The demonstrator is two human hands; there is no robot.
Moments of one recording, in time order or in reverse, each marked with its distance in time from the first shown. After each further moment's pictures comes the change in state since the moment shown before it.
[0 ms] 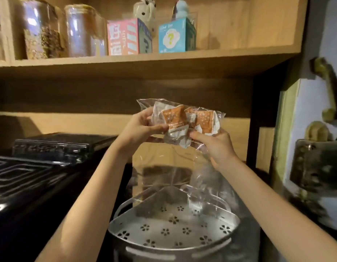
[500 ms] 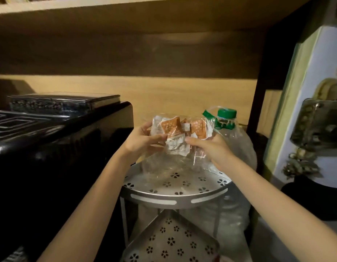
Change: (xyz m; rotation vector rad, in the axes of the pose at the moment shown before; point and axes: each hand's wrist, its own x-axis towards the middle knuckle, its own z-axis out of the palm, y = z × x) left_hand -0.076 -0.090 0.022 -0.178 0.029 -0.353; right_hand -0.060 0.081 -0.034 -0.243 -0.125 0.338
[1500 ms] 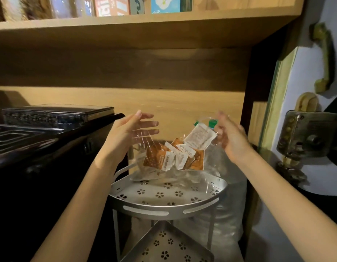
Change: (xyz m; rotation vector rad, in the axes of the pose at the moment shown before) left_hand -0.008 0.043 -0.004 0.047 0.113 0.224; right_hand -0.011 -0.055 -0.042 0.287 0.096 -0.156
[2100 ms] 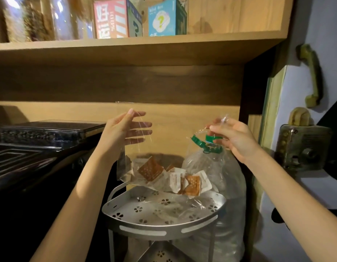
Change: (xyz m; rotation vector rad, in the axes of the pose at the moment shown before) left_hand 0.022 0.028 -0.008 0.006 0.055 0.020; right_hand 0.029 -0.025 -0.022 -0.156 -0.103 -0.139
